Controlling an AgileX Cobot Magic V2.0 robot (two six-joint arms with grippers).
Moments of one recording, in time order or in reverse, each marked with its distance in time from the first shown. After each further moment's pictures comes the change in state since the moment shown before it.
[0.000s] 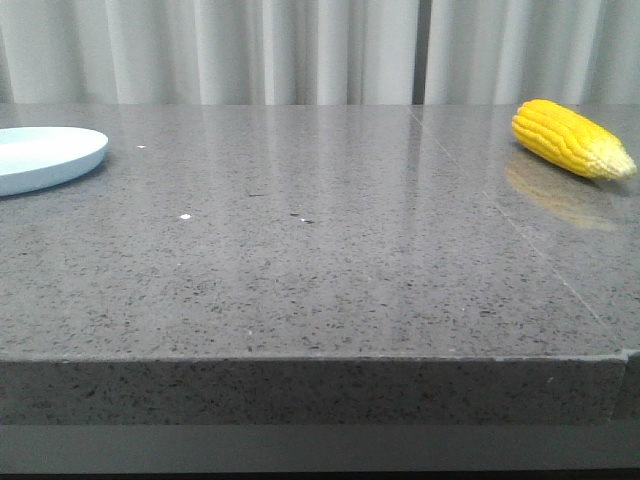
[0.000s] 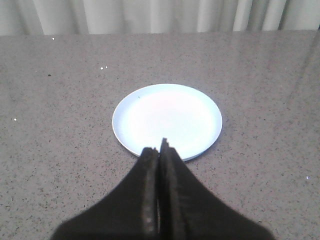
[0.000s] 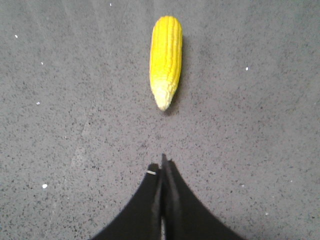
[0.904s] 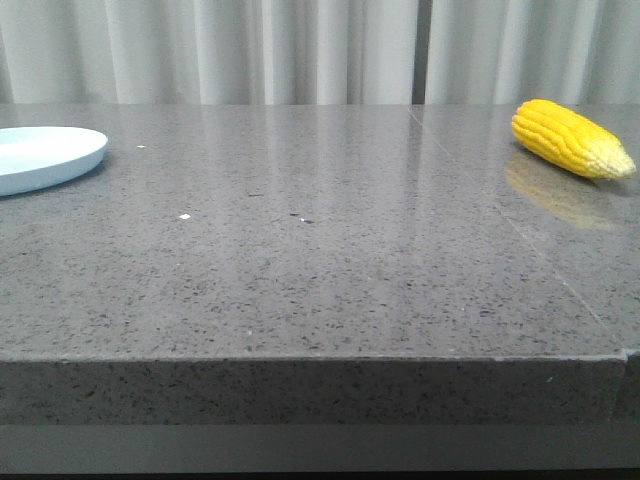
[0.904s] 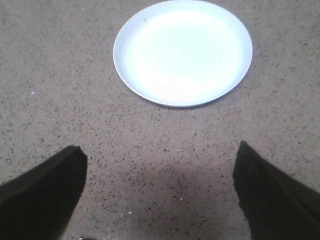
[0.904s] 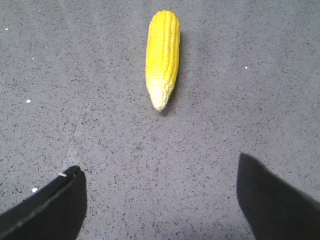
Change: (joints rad) left arm 0.000 0.309 -0.145 0.063 0.197 0.000; right arm 0.000 0.047 0.000 -0.008 -0.034 -0.013
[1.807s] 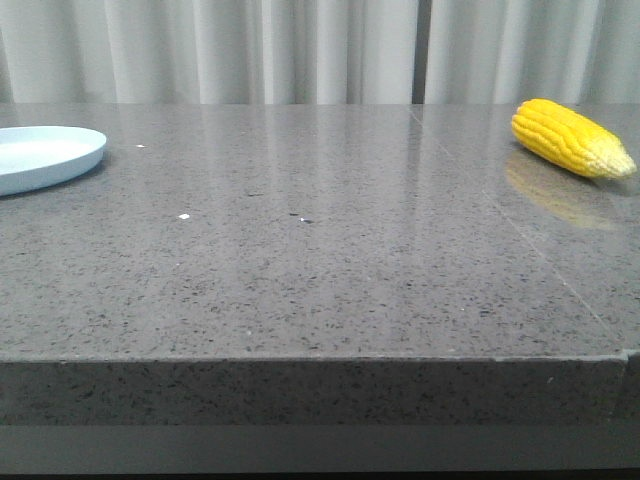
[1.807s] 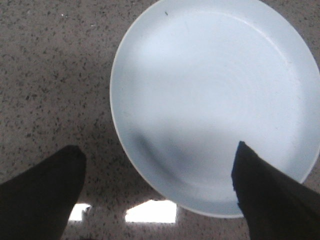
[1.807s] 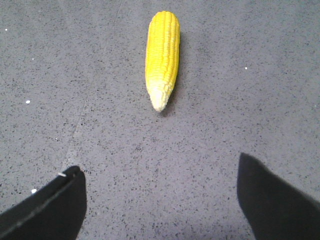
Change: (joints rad) left arm 0.291 0.722 -0.424 -0.436 0.058 0.299; right arm 0.000 0.000 0.000 0.000 -0.002 0.000
